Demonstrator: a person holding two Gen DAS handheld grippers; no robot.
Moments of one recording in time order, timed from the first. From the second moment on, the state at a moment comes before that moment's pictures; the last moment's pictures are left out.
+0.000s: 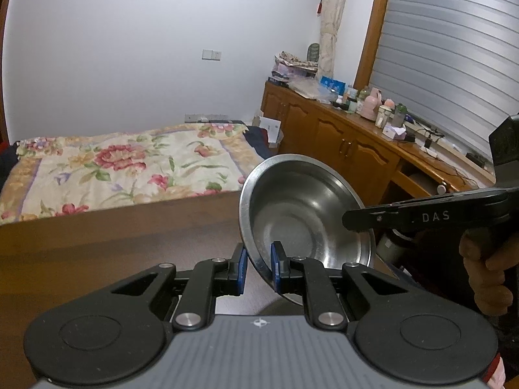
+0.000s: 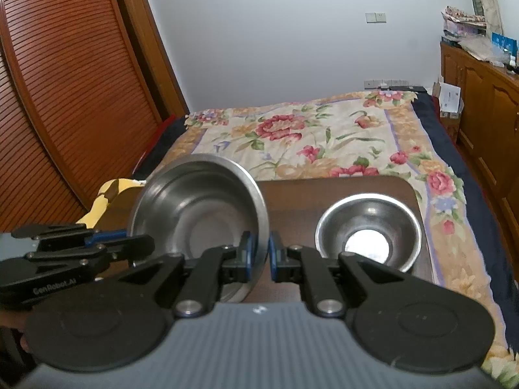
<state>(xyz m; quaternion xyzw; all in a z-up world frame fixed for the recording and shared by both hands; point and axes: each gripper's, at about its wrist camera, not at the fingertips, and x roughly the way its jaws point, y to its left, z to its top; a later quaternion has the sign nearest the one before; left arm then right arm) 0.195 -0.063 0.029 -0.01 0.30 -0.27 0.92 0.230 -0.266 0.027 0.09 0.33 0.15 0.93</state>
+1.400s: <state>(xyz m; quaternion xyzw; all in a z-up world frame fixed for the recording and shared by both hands) 0.123 -0.064 -0.020 0.03 0.34 -0.30 0.89 0.155 -0.263 -0.025 0.08 0.36 0.16 0.92</state>
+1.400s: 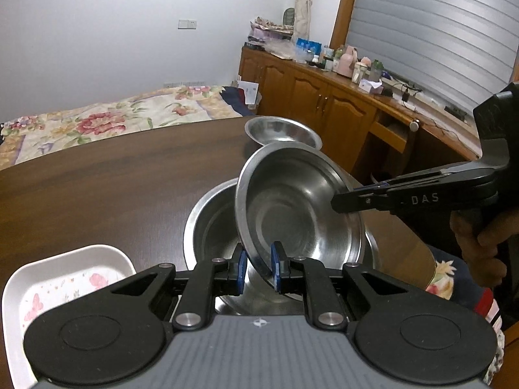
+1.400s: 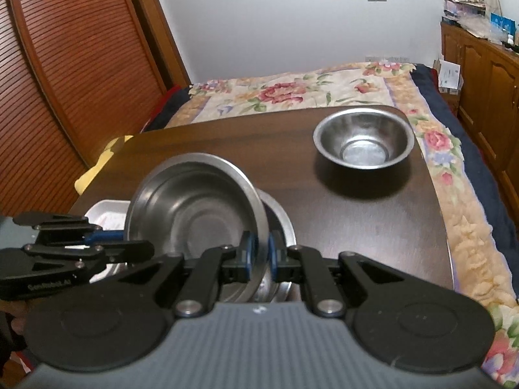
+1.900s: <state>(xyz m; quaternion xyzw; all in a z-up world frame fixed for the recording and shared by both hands) 0.128 -0.073 -0.039 0.07 0.34 -0.28 0.89 0.154 -0.253 -0.042 0.05 0.35 0.15 0.92</state>
